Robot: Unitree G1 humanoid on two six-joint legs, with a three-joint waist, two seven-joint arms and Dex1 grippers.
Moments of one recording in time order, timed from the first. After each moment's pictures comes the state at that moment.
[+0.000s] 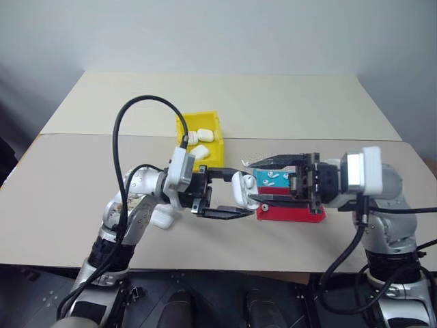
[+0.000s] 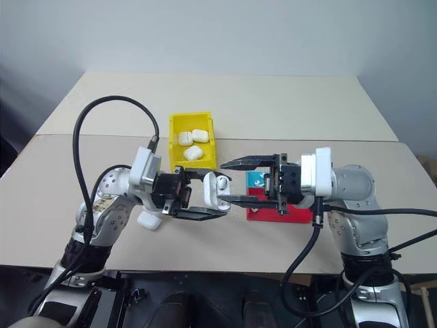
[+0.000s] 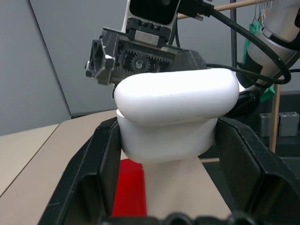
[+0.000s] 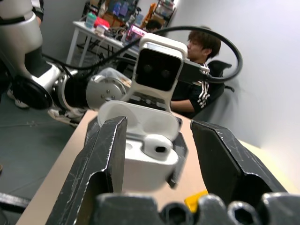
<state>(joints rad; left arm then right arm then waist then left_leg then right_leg) -0.50 0.45 -0.14 -0.21 -0.58 0.21 -1.29 -0.47 -0.61 -0.09 -0.31 0.64 0.09 1.27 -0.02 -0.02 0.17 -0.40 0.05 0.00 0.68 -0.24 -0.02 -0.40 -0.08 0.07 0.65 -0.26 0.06</state>
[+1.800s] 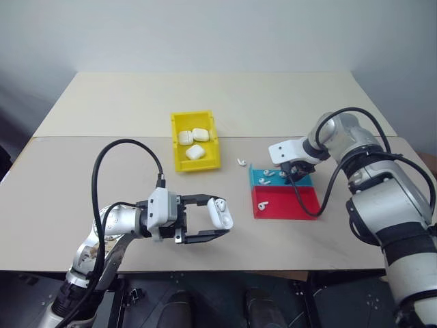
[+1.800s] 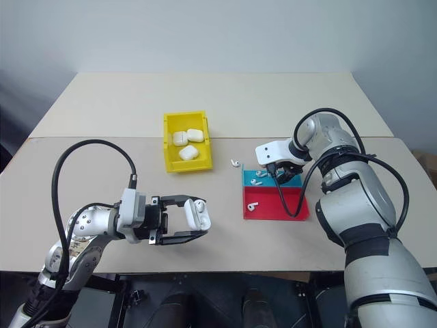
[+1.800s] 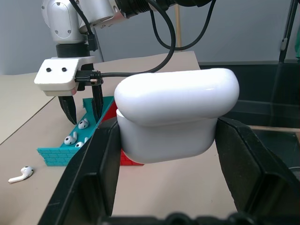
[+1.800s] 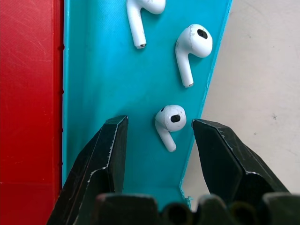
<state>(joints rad) -0.18 0.58 -0.10 -0.38 -0.49 0.11 -1.11 -1.35 -0.54 0.57 1.27 -0.49 -0.30 1.31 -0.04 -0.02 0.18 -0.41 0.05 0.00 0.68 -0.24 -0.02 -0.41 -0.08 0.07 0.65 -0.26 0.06</state>
